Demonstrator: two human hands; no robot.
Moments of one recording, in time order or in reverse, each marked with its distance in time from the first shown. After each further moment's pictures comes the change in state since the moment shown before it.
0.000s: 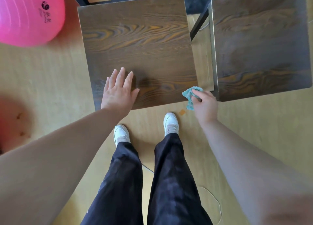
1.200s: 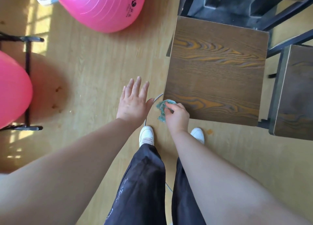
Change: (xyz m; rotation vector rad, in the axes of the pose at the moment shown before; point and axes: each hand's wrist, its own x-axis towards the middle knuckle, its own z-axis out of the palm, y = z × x) left_hand -0.076 -0.178 -0.006 -0.177 0.021 -0.201; right_hand -0.120 -0.190 0.217 0.026 -0.244 -0.139
